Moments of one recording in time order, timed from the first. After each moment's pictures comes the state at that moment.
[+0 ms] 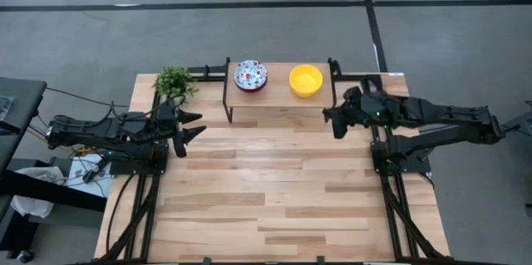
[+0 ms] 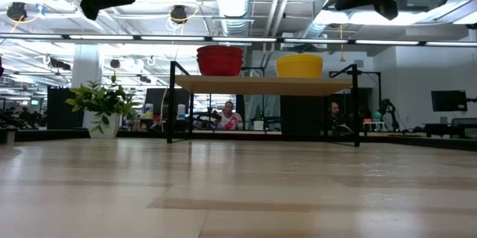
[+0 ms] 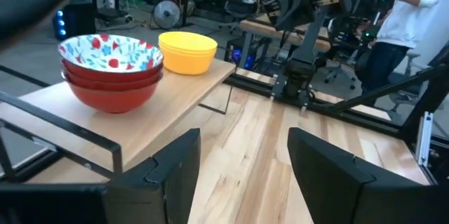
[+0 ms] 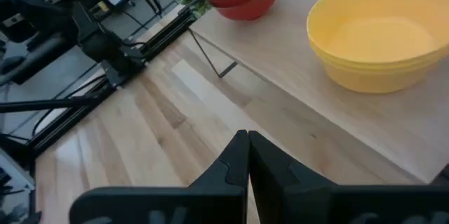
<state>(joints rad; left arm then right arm) -0.16 0.40 0.48 -0.21 -0.44 -0.20 -0.08 0.85 0.90 -0.58 0.24 0.58</state>
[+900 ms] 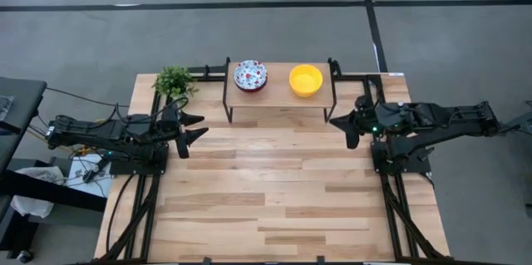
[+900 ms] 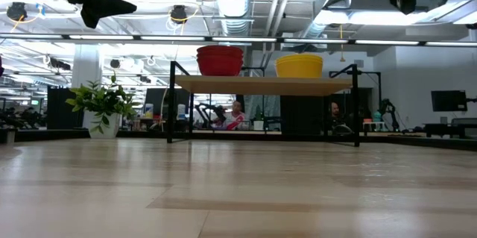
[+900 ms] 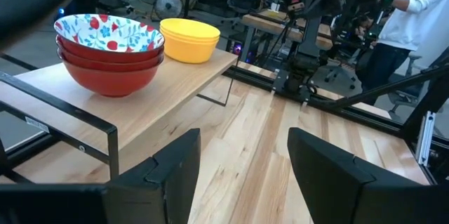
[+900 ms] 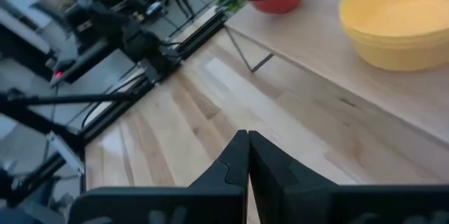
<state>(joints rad) -0.16 0.40 0.43 -0.17 -0.44 -0.24 0.13 0.72 0.84 -0.60 0.36 0.69</state>
